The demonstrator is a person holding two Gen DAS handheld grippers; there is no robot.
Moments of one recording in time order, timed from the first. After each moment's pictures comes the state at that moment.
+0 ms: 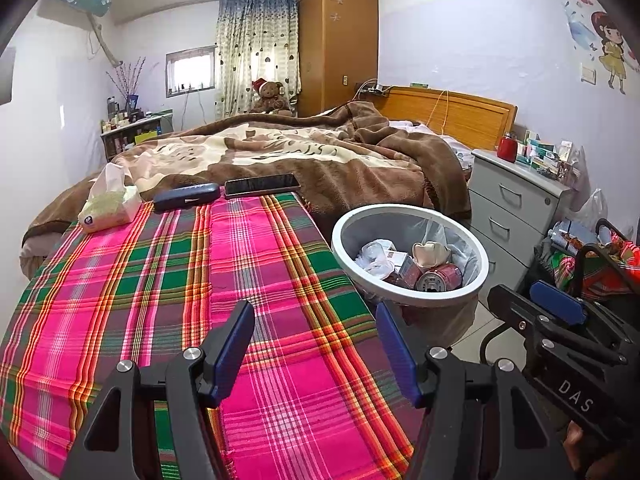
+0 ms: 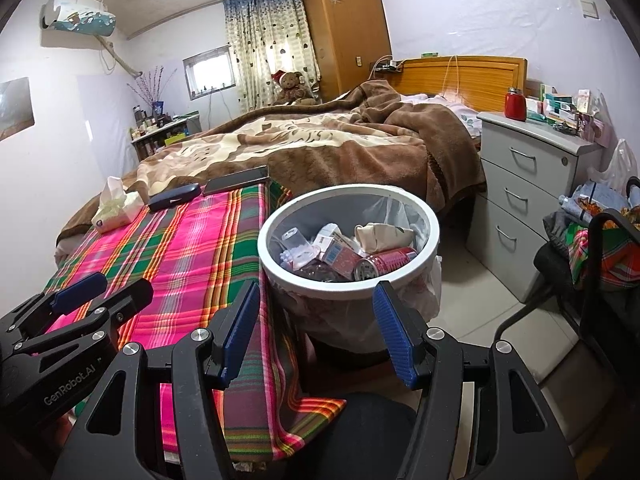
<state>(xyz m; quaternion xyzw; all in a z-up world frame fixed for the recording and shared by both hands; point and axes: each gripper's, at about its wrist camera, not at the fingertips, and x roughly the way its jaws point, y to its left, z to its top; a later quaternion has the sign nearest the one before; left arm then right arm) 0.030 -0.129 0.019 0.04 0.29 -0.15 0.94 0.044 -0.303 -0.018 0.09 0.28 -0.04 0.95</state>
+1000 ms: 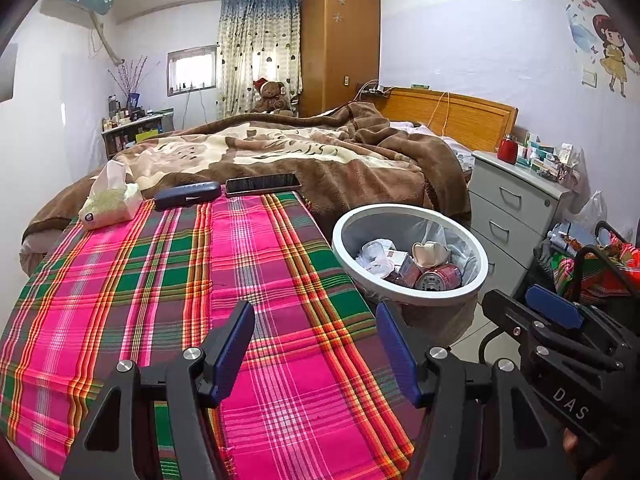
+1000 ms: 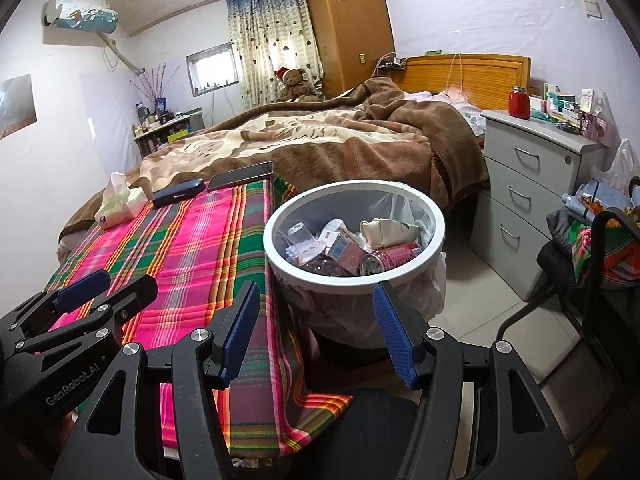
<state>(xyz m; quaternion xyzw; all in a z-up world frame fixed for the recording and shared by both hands) 0.026 -0.126 0.019 0.03 0.29 -0.15 0.94 0.043 -0.300 -0.019 0.09 0.29 -0.04 0.95</state>
